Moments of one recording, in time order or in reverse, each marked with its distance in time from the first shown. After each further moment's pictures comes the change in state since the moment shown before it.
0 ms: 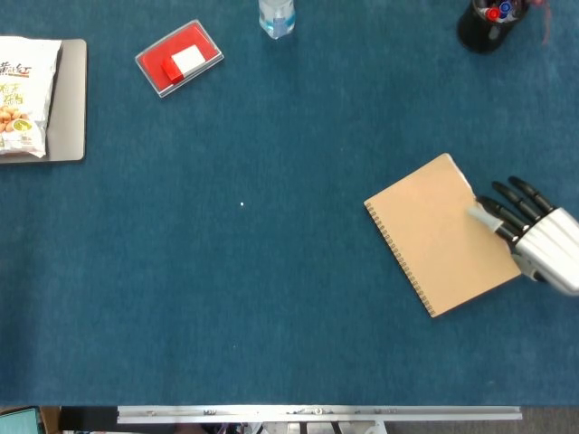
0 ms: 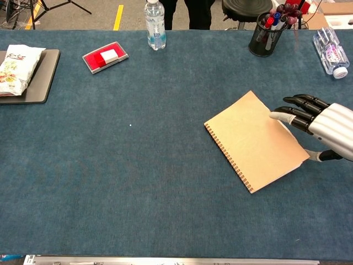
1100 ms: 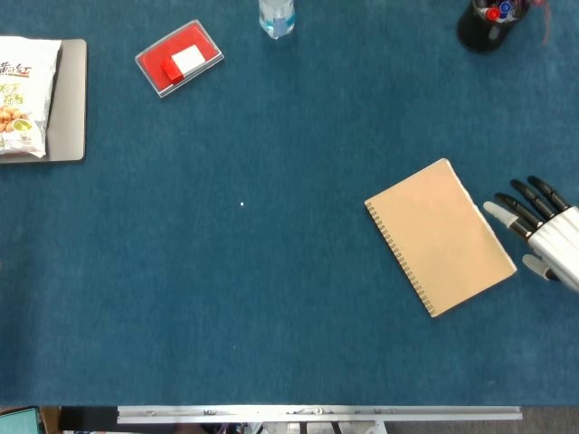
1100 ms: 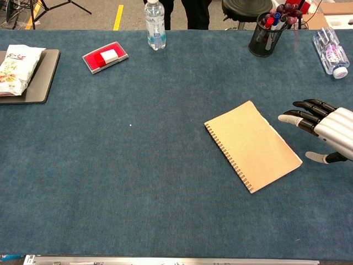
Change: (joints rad) left arm 0.002 0.003 0.003 -0.002 -0.001 -0.001 -0.004; right arm -0.028 -0.040 0.005 0.093 0.038 -0.064 0.040
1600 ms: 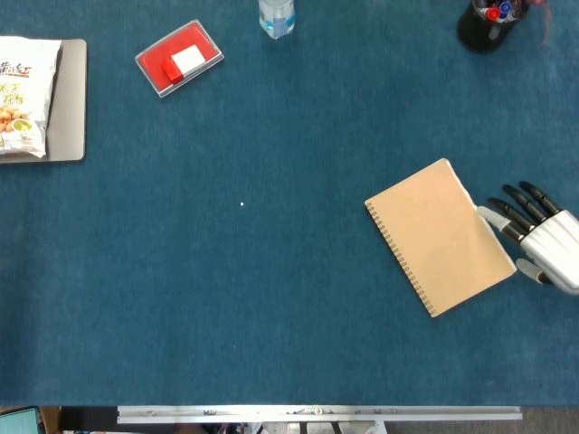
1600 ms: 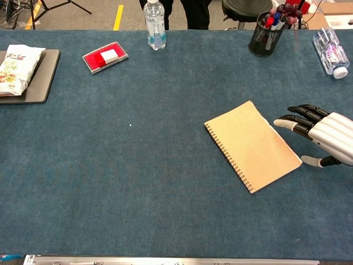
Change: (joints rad) left arm -0.002 0.001 -0.002 -0.001 -0.002 -0.002 0.001; right arm -0.002 -0.041 -0.009 0.047 -0.001 -0.015 0.034
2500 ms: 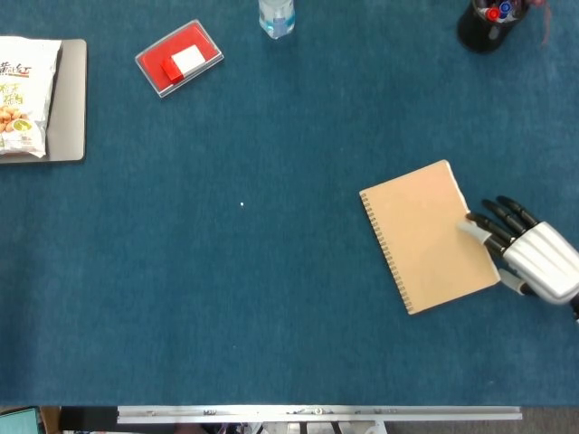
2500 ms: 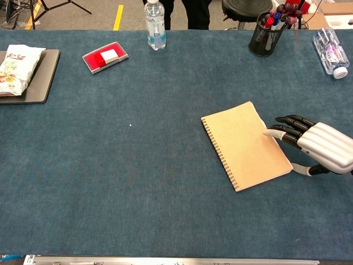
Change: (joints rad) left arm 0.001 0.004 -0.001 -0.005 -0.004 0.002 -0.004; right arm 0.000 -0.056 -0.034 0.039 -0.027 0.013 0.100
